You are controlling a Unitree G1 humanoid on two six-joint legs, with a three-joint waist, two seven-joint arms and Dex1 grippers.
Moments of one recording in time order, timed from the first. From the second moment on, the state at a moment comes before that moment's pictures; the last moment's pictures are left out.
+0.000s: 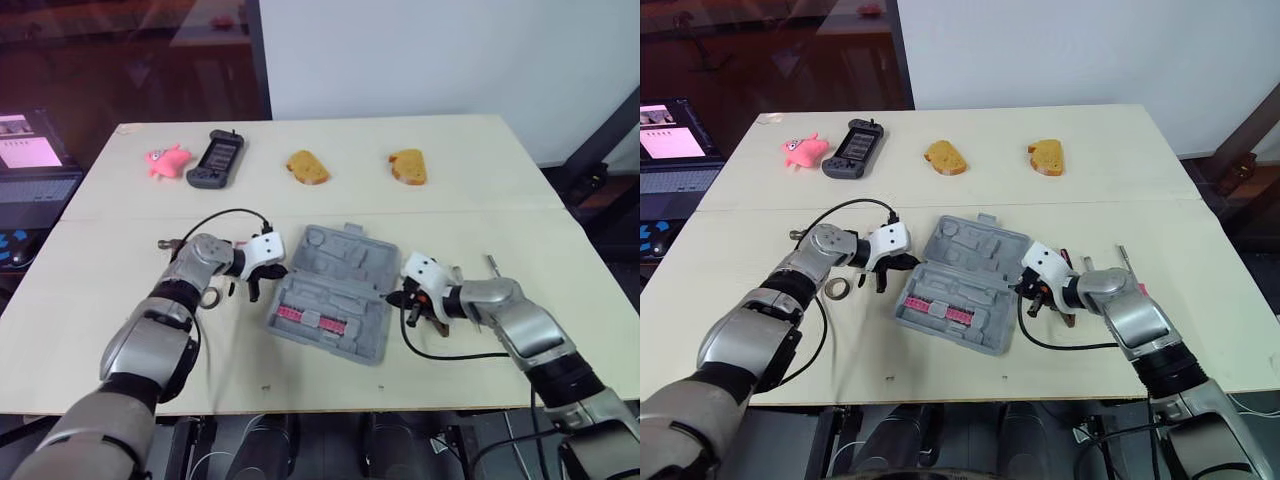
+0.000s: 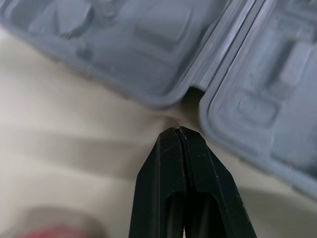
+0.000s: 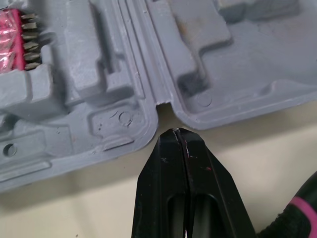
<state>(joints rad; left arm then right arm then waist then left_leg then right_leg) -0.94 0.37 -0.29 1.18 0.20 -0.30 -1.07 -0.40 -0.68 0.27 0.03 0.15 0.63 0.86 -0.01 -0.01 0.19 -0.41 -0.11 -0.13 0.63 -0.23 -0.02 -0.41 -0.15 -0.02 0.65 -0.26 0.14</state>
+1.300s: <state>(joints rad) -0.46 0.54 -0.21 0.39 0.10 0.08 -1.18 -0.49 -0.59 0.33 0.07 0.07 0.68 0.95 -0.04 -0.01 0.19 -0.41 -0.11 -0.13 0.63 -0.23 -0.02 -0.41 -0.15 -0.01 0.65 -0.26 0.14</state>
